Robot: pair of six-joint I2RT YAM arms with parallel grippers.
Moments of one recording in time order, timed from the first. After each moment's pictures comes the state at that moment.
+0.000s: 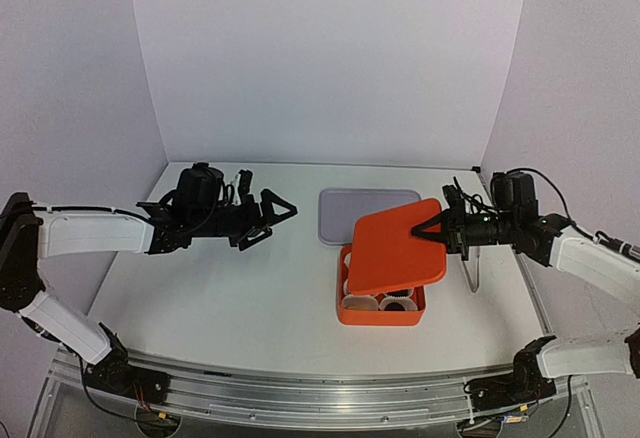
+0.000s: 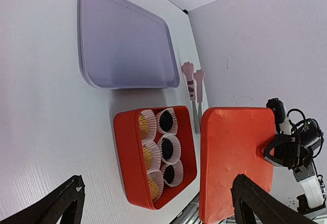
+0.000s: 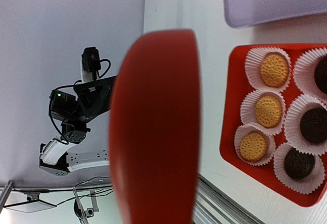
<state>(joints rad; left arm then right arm) -0.71 1.43 0.85 0.16 0.31 -0.96 0.39 1.10 0.75 -0.18 -0.78 1.00</state>
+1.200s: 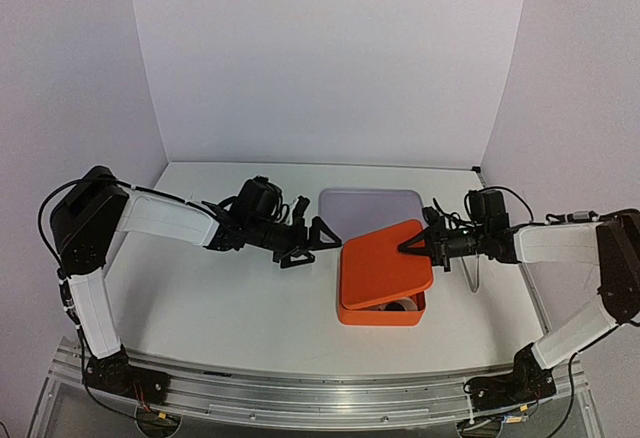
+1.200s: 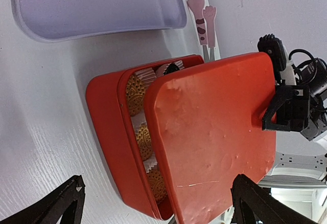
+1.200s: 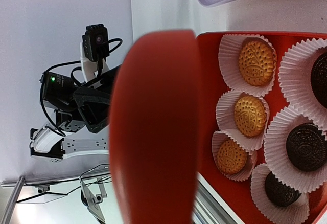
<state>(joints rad) -0.80 1.86 1.11 0.16 0.52 -0.89 0.30 1.44 0.67 0.11 -0.99 0.98</state>
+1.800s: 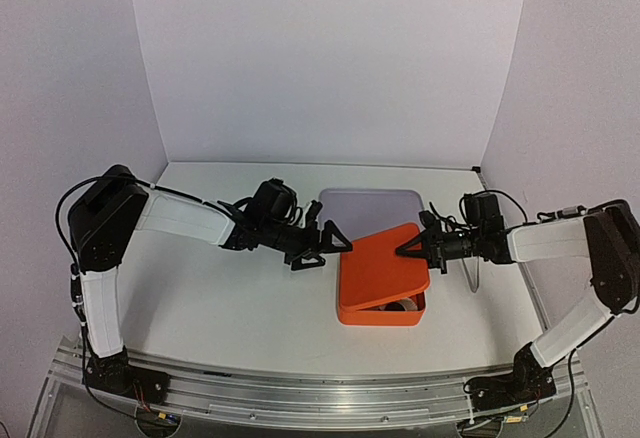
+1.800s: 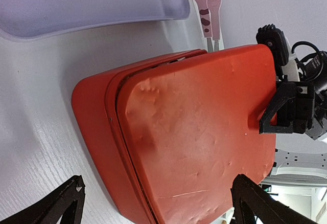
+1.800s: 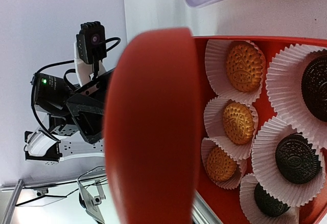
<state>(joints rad) -0.83 1.97 1.21 0.13 0.54 -0.89 0.30 1.52 0.67 0.17 -0.99 0.97</state>
